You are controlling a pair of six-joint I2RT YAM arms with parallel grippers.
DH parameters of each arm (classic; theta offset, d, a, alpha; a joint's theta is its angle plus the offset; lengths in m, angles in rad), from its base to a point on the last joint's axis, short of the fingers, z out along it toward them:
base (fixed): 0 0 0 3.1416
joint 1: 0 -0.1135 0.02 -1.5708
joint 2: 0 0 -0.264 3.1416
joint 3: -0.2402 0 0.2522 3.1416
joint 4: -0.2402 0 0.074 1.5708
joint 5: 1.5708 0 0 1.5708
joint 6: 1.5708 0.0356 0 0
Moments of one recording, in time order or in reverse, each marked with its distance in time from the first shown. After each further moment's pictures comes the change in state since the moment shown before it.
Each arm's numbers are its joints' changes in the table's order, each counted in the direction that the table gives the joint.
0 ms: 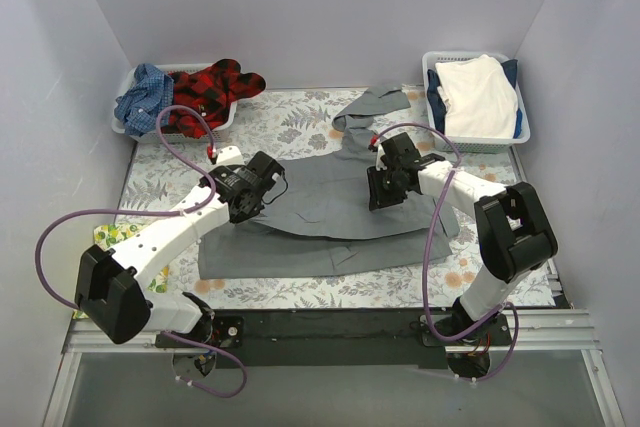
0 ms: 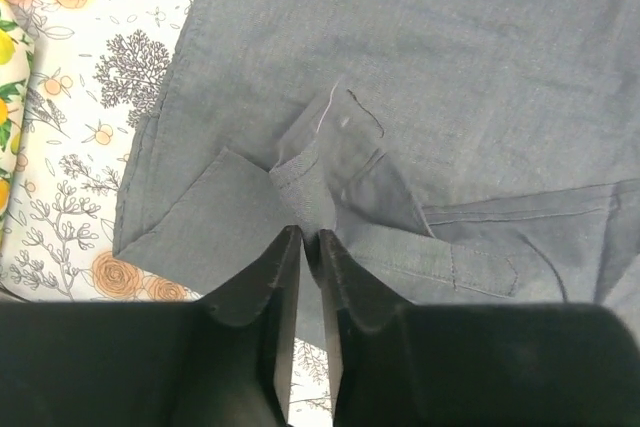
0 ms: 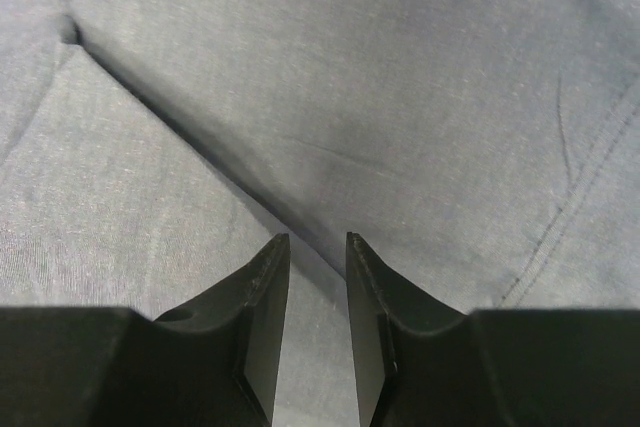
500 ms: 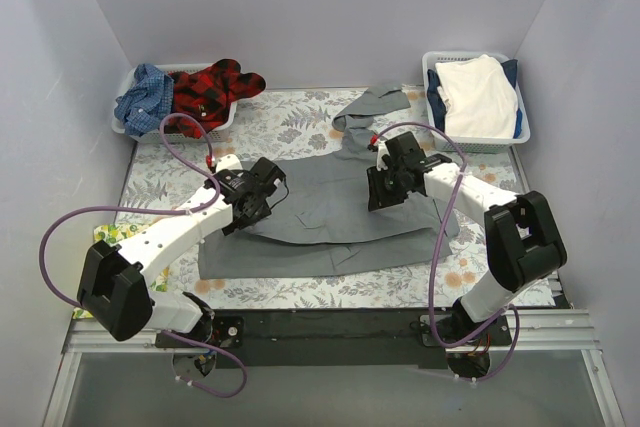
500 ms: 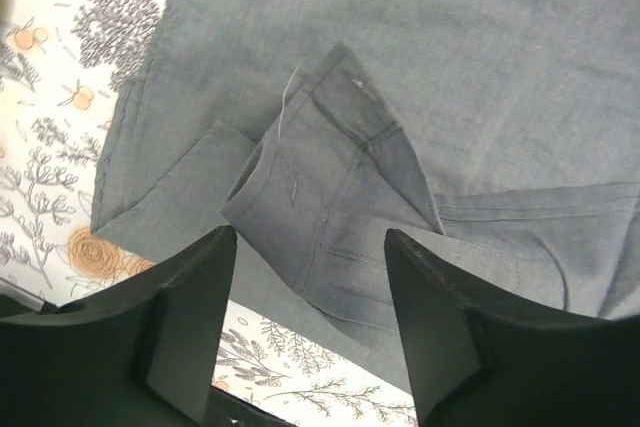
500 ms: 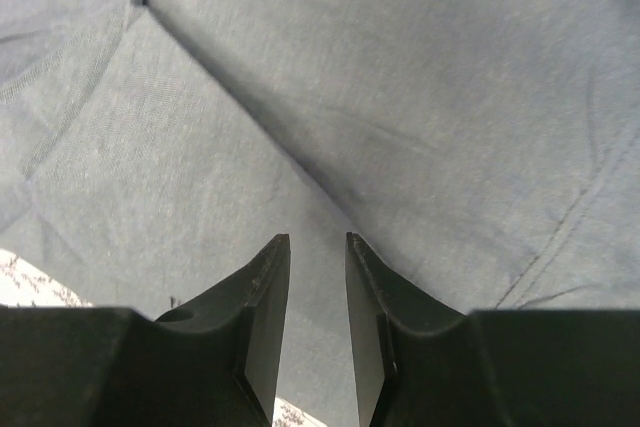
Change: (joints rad) left arm 0.000 -0.018 0.057 0.019 0.040 -0.077; right arm -0.001 0.070 0.007 -0.036 -0.048 -0.034
